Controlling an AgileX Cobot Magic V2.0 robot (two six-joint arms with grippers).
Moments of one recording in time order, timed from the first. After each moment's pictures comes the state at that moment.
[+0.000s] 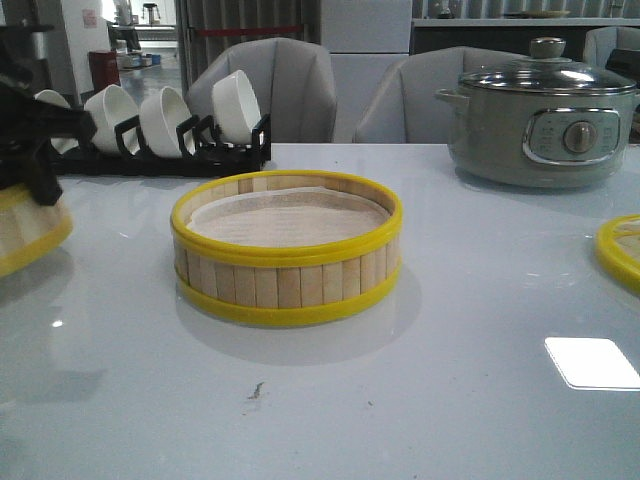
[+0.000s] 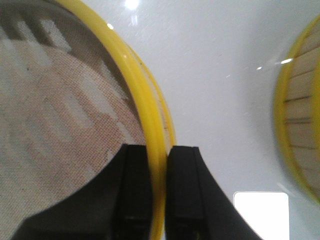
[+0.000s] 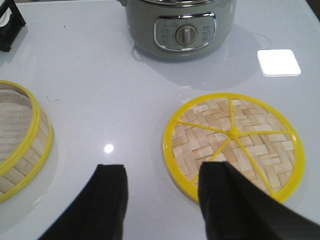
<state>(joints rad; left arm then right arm) -0.19 1.81 -1.37 -0.01 0.73 -0.08 -0.05 0.79 -0.75 0.05 0.51 0.07</state>
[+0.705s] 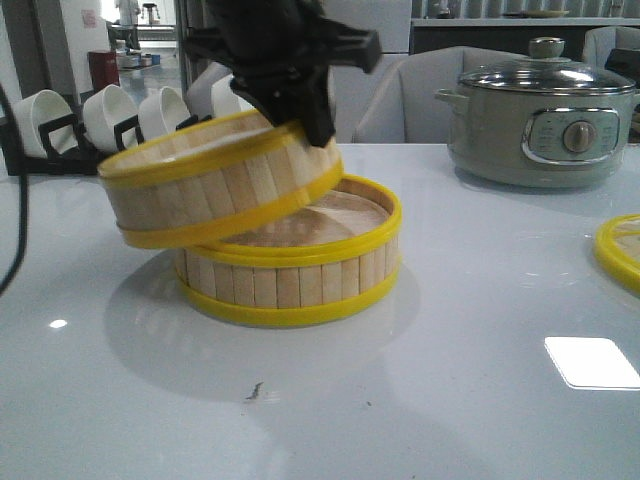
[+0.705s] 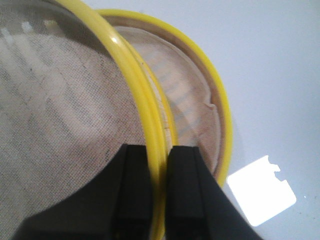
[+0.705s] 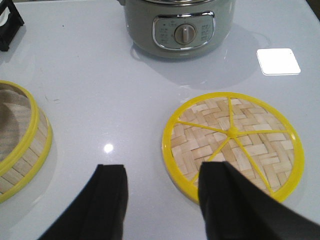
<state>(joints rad) -0.68 1.97 -1.75 -0.01 0.86 -0.07 -0.05 0.79 -0.75 0.05 0.51 0.07</state>
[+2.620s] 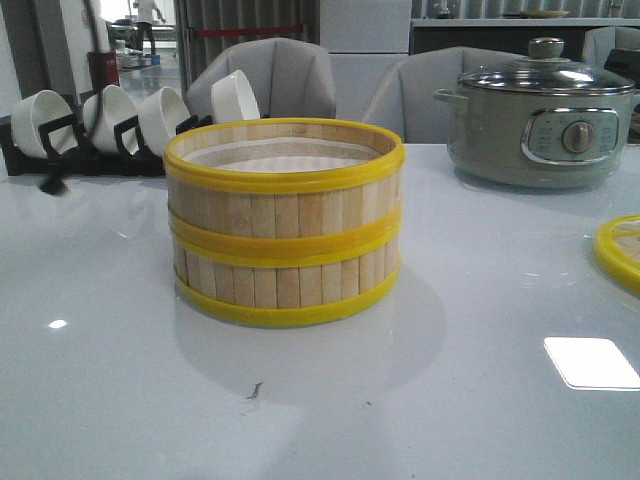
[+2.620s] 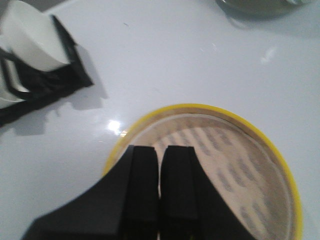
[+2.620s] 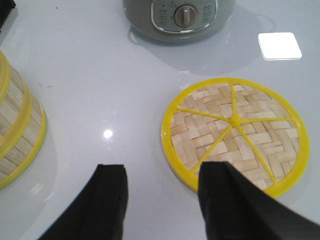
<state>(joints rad) -0.60 1.92 -2.18 0.20 1.09 -0.11 -0.05 0.85 -0.75 0.05 0.51 0.07</state>
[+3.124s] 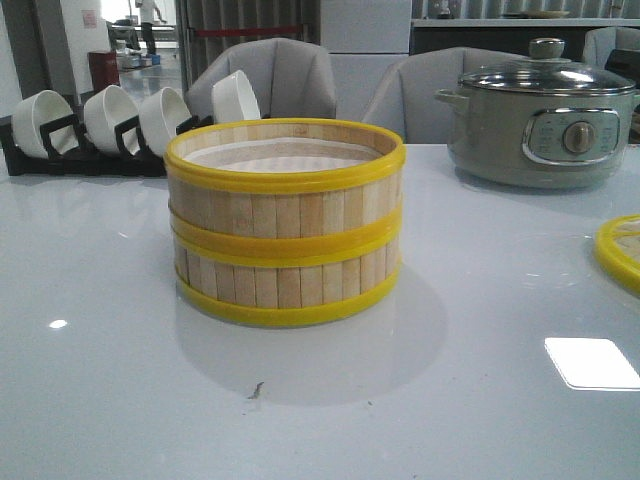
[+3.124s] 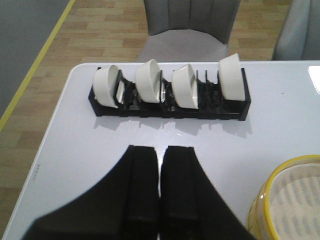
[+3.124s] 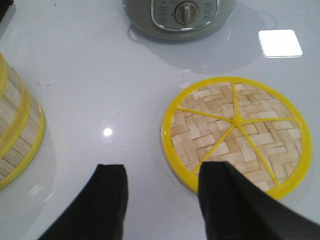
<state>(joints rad) -0.18 1.38 -1.77 0.21 0.99 -0.19 -0.05 0.87 -0.75 0.05 0.49 0.07</state>
